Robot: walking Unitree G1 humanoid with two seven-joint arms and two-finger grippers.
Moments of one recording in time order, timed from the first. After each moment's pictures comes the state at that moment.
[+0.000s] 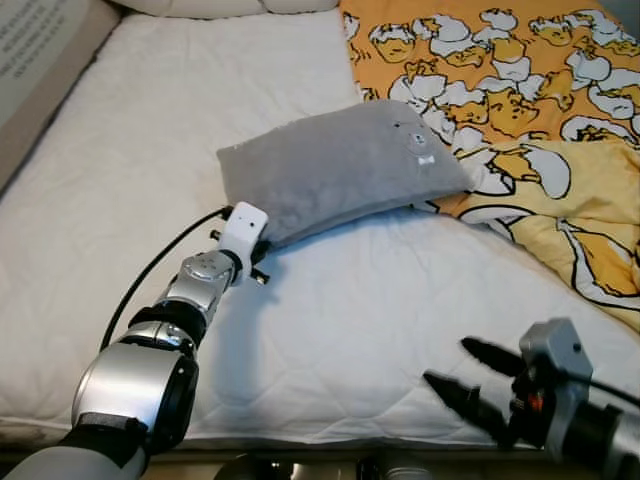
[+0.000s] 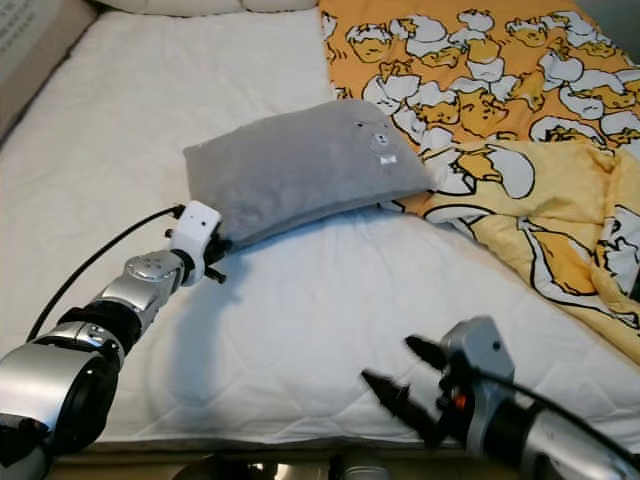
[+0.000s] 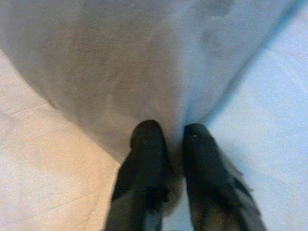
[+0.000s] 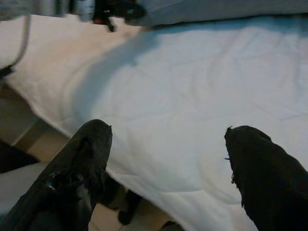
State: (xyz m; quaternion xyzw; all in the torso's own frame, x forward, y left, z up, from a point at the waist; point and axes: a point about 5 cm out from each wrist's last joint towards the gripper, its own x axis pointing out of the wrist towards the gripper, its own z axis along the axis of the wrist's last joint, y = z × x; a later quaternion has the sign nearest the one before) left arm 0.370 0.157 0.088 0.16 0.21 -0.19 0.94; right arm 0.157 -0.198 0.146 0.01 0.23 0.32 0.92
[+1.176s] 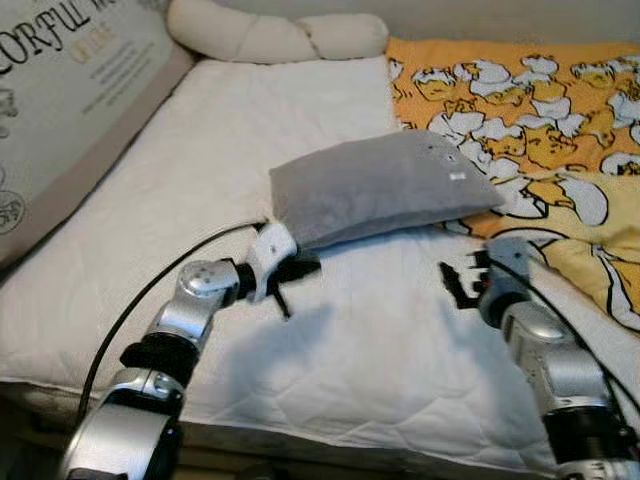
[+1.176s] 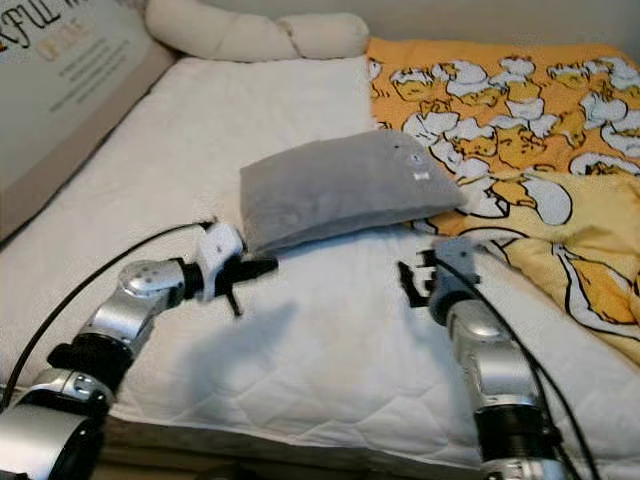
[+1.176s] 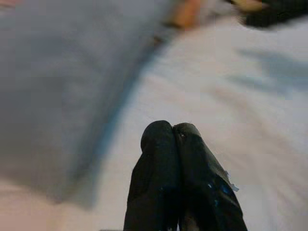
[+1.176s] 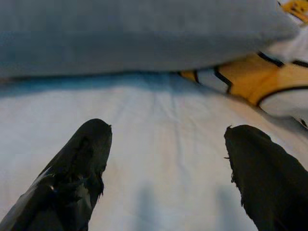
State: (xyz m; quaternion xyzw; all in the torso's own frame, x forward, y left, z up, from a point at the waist) left arm 0.344 0.132 0.104 0.15 0.10 -0.43 0.89; right arm 0.303 -0.211 0.085 -0.04 0.18 0.04 0.98
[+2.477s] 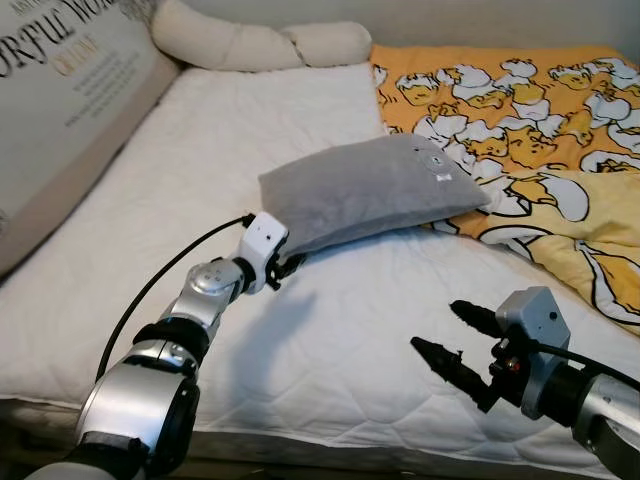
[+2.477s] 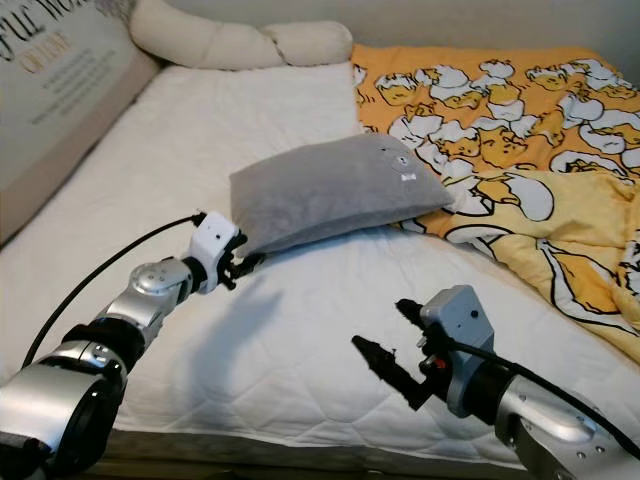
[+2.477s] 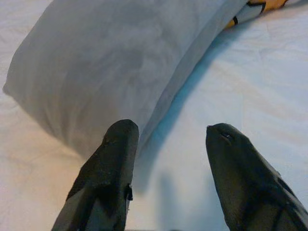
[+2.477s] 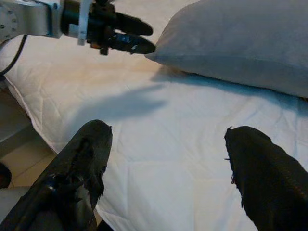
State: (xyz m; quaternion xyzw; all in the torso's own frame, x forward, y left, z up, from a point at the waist) left arm 0.361 0.137 0.089 0.16 0.13 -0.30 0.93; right arm 0.180 -0.183 0.156 -0.05 0.17 0.33 0.93
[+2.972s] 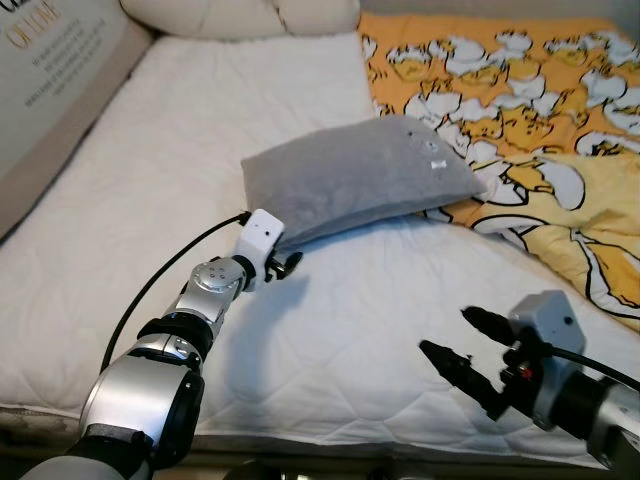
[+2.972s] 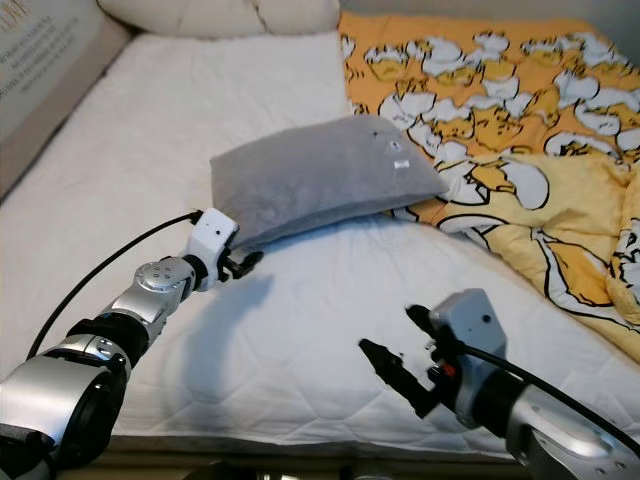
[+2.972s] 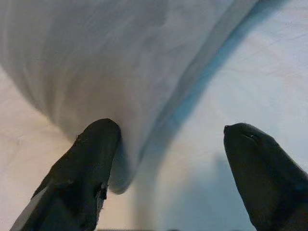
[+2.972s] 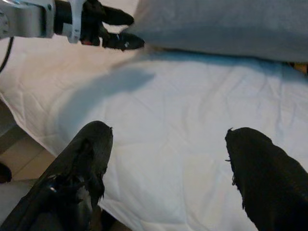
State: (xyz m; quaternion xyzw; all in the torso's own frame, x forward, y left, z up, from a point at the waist) left arm 0.365 0.144 0.086 0.16 0.16 -0.23 0.95; right arm 0.167 -0.188 0.164 -0.04 0.19 0.30 0.93
